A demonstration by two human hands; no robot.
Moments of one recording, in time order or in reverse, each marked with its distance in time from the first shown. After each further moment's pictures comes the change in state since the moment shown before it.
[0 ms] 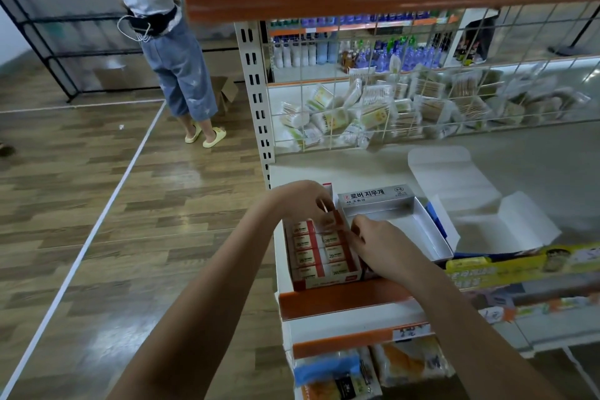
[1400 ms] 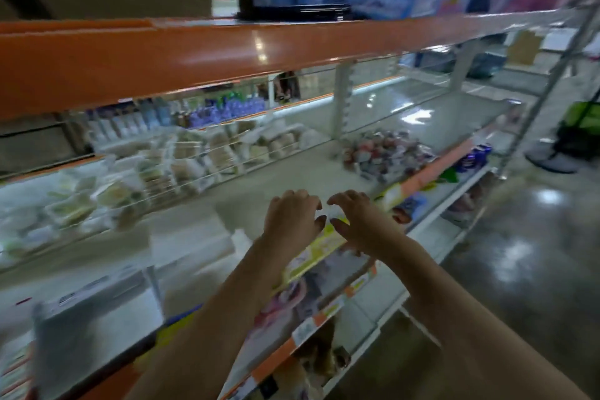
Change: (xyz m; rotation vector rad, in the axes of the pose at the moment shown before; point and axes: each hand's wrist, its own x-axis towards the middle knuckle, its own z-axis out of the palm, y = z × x) left_hand 0.145 0.381 0.078 0.316 0.510 0.396; right_hand -0.142 0.310 -0.180 -0.166 0.511 0.198
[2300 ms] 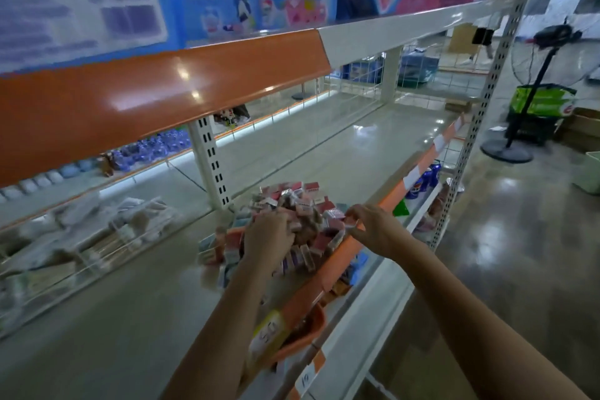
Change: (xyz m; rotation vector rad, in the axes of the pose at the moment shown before) left_hand 0.360 0.158 0.149 -0.094 0.008 -0.061; right_hand 0.146 0.408 -0.062 0.061 -0.095 0.312
